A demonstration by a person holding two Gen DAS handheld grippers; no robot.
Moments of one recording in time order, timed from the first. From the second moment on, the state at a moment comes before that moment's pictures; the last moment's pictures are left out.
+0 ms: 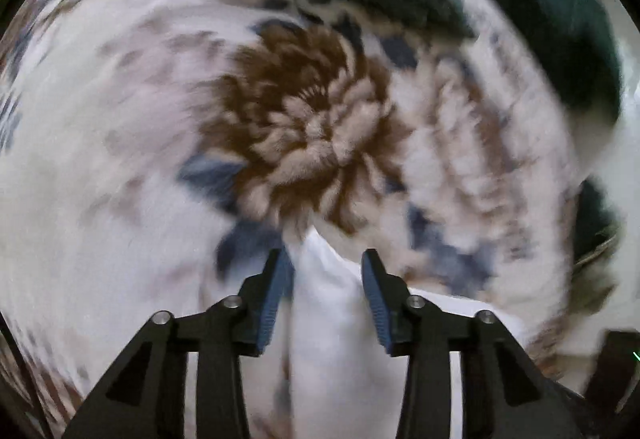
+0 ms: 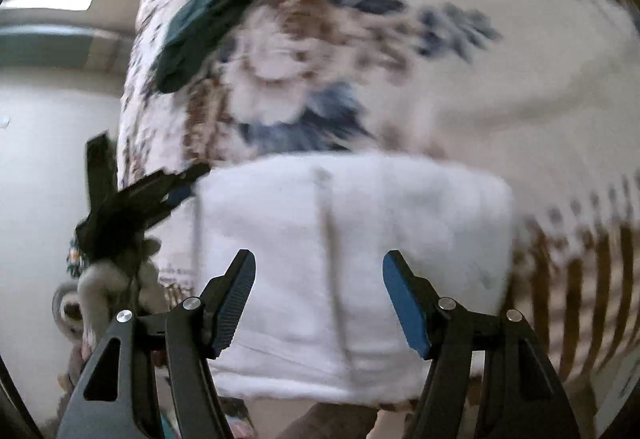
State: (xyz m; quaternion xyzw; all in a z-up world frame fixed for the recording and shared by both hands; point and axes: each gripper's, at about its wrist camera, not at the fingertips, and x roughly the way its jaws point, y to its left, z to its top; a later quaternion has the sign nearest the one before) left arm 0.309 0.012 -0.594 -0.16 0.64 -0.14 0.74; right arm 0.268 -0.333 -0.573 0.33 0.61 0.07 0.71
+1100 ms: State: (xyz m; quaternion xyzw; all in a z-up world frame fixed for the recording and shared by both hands) left arm 0.127 0.059 -0.590 -0.21 0.64 -0.16 0.72; right arm 0.313 -0.302 -0.556 0.21 0.70 0.05 0.68
